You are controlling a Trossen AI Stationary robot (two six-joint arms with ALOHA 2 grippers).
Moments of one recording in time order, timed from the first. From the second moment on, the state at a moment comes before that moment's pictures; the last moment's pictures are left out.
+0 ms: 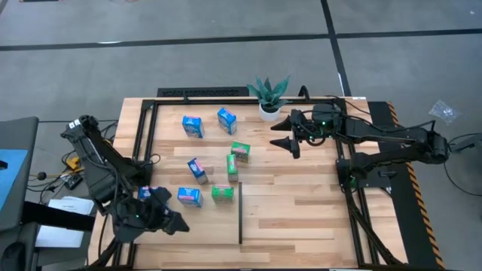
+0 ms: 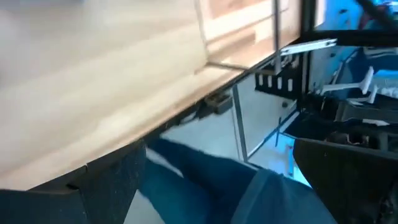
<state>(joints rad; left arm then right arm) -0.90 1.28 1.30 -0.80 -0.43 -2.04 -0.27 1.02 0.77 -0.01 -0.23 0.21</state>
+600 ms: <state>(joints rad) -0.75 1.29 1.30 -0.80 -0.54 -1.82 -0.23 1.03 0.77 -0.02 -0.24 0.18</state>
